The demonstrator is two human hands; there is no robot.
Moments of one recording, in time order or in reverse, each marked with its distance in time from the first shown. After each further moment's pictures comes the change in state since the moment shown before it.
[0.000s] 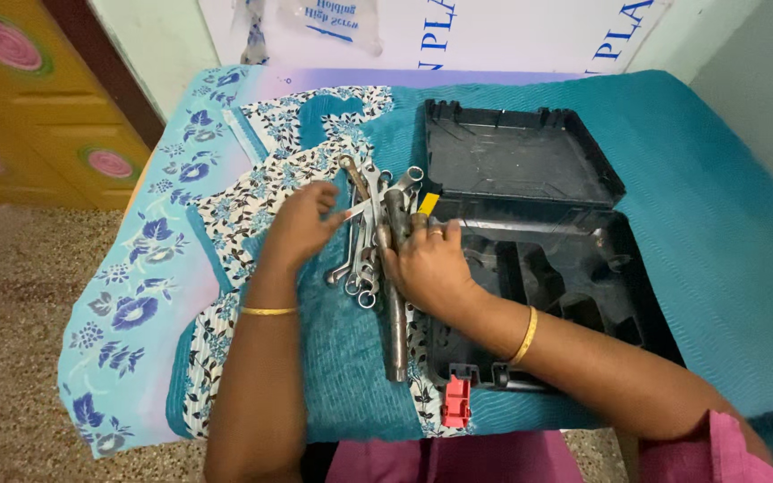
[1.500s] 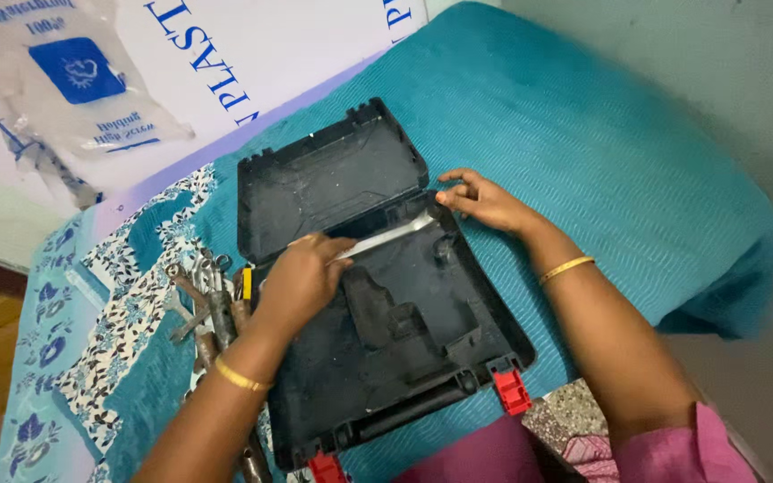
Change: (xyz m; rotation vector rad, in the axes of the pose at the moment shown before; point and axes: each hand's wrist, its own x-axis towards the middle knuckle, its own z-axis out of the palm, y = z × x) left_hand 0.017 0.231 0.172 0.352 -0.294 0.677; right_hand -0.217 0.314 0.167 1.595 -0.030 0.775
